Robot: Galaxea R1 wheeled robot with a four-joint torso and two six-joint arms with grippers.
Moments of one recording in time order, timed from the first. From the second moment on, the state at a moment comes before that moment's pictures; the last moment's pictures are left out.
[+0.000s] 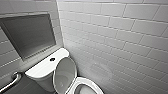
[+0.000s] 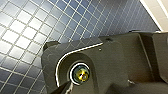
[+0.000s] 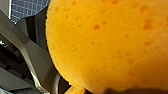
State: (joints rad) left arm 1.35 2.55 -2.23 1.70 -0.13 -1.73; right arm -1.65 2.75 -2.26 -0.08 0.23 0.12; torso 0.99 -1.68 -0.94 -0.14
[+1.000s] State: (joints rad) left arm 1.47 2.87 -2.65 1.34 0.02 -1.13; right arm -1.65 2.87 -2.45 -0.09 0.22 0.12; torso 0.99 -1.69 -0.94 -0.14
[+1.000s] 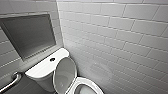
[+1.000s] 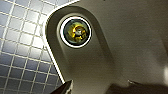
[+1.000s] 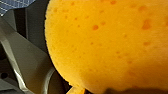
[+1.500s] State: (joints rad) left arm 1.47 2.89 -2.63 0.34 0.04 -0.17; right arm -1.65 2.86 -2.45 -0.09 0.22 0.12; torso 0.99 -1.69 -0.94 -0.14
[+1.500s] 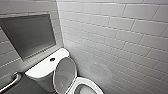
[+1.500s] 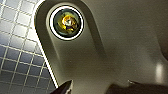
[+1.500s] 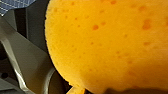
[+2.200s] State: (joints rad) left arm 1.47 2.91 -2.61 0.08 0.00 0.06; right arm -1.65 2.86 -2.44 -0.10 0.22 0.12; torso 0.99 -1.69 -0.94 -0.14
